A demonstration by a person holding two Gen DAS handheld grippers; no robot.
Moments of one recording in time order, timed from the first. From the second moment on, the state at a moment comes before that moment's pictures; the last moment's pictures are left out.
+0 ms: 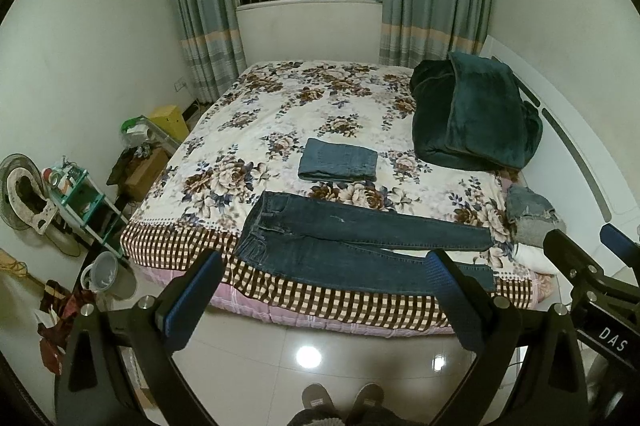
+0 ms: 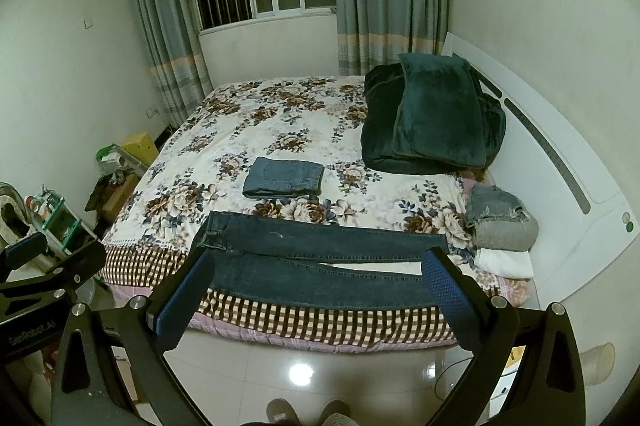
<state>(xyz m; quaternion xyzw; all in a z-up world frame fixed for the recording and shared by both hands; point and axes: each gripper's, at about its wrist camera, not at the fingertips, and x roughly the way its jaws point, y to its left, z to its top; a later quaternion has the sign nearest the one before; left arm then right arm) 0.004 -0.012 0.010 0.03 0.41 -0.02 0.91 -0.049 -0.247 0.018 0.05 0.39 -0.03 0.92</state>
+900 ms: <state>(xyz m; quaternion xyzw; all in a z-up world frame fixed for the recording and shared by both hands) 0.000 -0.028 0.031 0.02 0.41 -0.02 0.91 -0.052 -0.248 0.018 0.05 0.38 -0.03 0.92</state>
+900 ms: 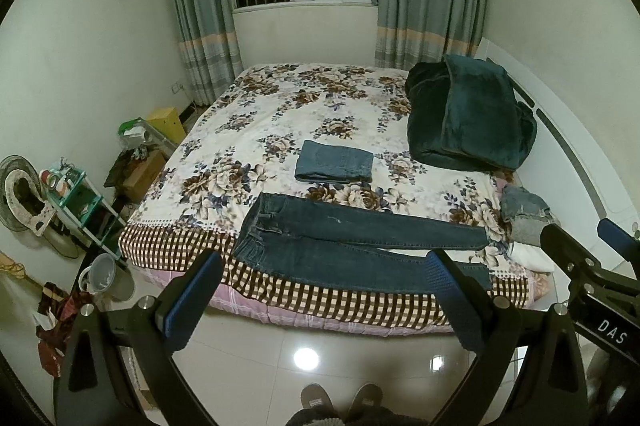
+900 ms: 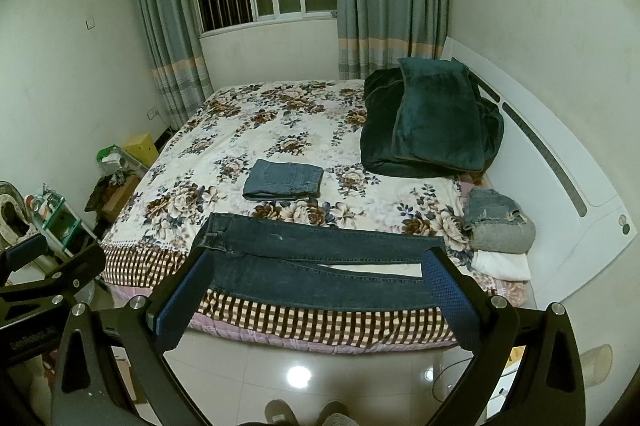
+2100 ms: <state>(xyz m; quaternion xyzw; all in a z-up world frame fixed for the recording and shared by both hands) 0.033 -0.038 0.022 0.01 0.42 0.01 0.91 -0.029 -0.275 0.033 0.05 0.41 -0.01 0.91</state>
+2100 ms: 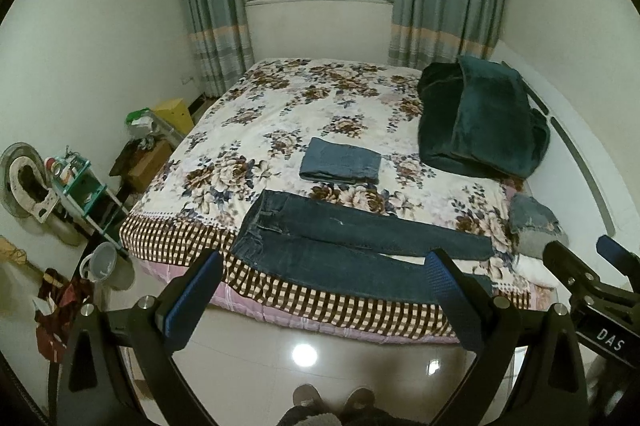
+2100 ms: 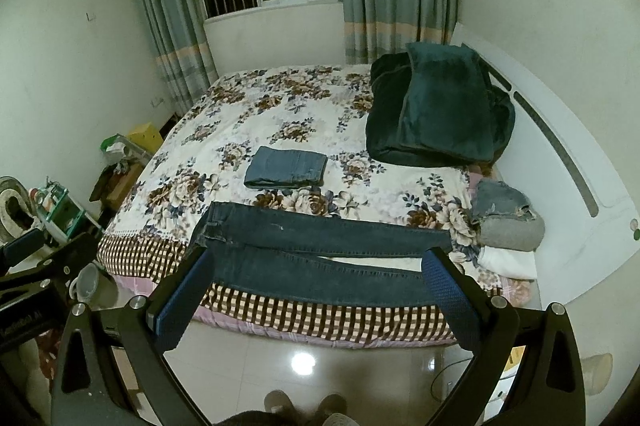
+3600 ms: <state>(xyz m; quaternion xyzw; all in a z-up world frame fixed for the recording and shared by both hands) 0.554 0.066 -0.575 -0.15 0.70 0.27 0.64 0.442 -0.611 -0.731 0.41 0.65 -0.37 0.52</state>
